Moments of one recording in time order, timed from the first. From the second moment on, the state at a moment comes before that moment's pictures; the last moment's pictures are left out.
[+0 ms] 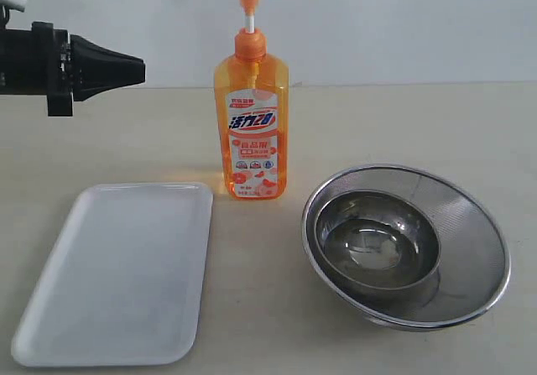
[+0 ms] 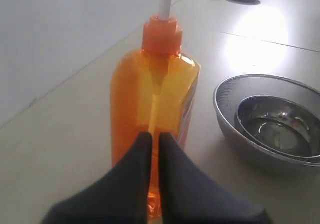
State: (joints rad) left arm 0.13 1.86 -1.15 -1.52 1.21 2.13; right arm 0.12 0.01 0.00 -0.10 0.35 0.20
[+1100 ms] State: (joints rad) left arm 0.10 1.97 -1.15 -1.72 1.21 2.13; right arm 0.12 0.01 0.00 -0.10 0.35 0.20
